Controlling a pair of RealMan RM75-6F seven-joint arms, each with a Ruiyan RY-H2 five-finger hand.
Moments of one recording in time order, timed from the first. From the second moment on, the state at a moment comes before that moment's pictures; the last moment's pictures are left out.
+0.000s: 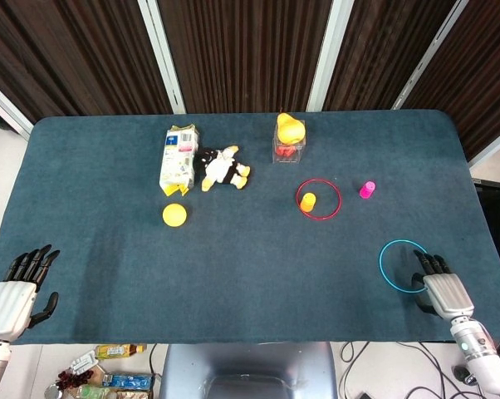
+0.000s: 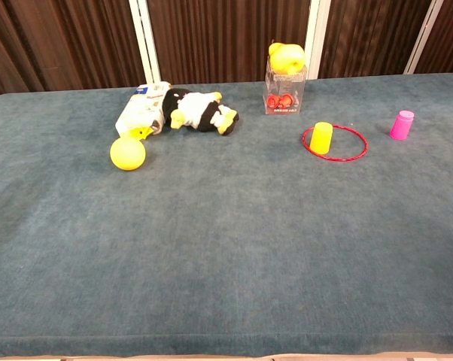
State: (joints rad) left arm -0.13 -1.11 0.00 -1.59 1.55 1.43 0.02; right arm 0.22 -1.44 -0.07 -0.93 -1.50 1.14 0.20
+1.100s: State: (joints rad) left arm -0.13 -1.10 0.01 -1.59 1.56 1.44 0.01; right arm 0.22 -1.45 -0.06 -0.93 -1.51 1.14 0.20
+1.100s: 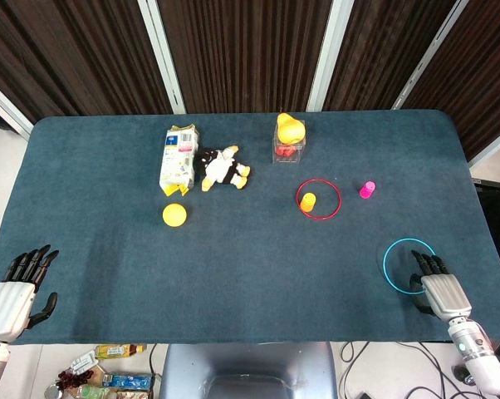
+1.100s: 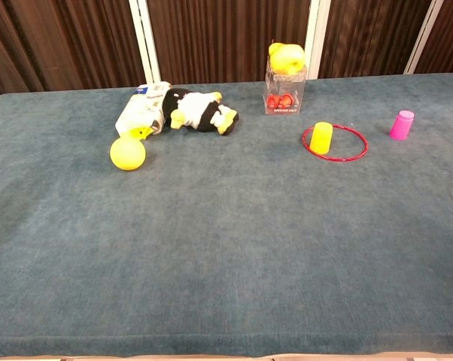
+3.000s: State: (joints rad) left arm -0.14 -1.12 -0.01 -1.59 1.53 1.43 0.02; right arm 0.49 -1.43 0.12 -0.99 -1.40 1.02 0.26
